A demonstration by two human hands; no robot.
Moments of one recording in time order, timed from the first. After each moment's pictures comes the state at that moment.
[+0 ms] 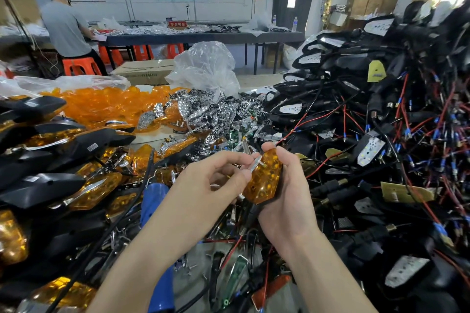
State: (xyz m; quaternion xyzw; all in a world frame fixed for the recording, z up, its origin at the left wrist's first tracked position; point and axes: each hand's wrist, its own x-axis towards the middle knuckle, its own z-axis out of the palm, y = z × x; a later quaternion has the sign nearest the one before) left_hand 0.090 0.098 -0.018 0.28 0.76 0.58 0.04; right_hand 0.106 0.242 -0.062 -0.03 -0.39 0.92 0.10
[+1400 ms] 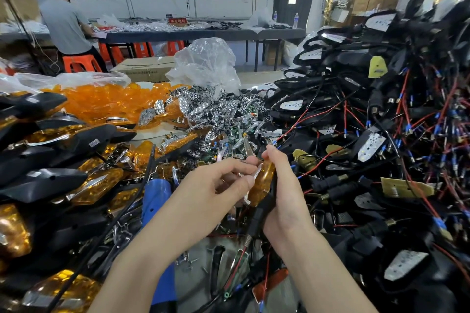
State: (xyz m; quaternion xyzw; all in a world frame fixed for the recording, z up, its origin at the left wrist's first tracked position) left_hand 0.084 0.097 -0.032 0.29 0.79 0.53 0.08; right_hand 0.107 0.237 -0.064 -0.07 -0.40 0.91 0.10
